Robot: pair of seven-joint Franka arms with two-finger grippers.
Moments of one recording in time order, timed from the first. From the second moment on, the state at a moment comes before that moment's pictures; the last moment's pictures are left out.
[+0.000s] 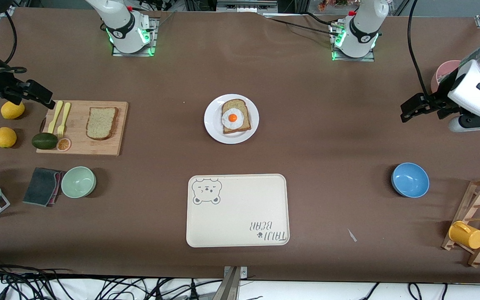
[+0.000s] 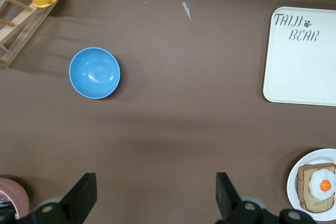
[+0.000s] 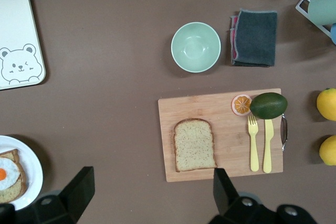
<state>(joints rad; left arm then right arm) 0.02 0.13 -0.16 -1.44 0.01 1.55 -0.25 -0.06 -0.05 0.06 -1.74 0.01 1.70 0.12</state>
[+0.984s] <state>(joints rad) 0.02 0.13 -0.16 -1.44 0.01 1.55 -0.25 -0.06 -0.05 0.06 -1.74 0.01 1.70 0.09</state>
